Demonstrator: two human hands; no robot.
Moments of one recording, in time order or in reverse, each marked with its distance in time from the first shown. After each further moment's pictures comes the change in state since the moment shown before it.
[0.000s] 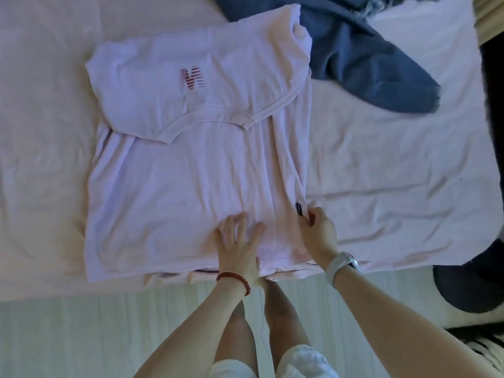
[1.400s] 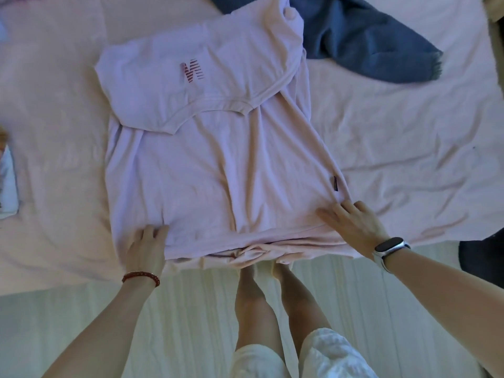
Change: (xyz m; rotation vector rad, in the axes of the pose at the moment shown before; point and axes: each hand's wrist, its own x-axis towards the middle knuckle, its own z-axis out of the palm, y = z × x) left_hand -0.051 -0.174 -0.017 0.129 0.196 -0.129; right_hand 0.018 0.092 -0.047 -1.014 0.267 -1.210
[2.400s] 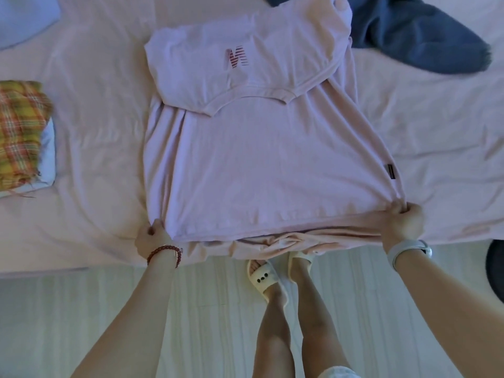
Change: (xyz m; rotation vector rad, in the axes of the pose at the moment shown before) left_hand -0.008 -0.033 0.020 -0.963 0.332 -1.224; right_hand 0.018 -0.058 0.002 0.796 0.229 1.734
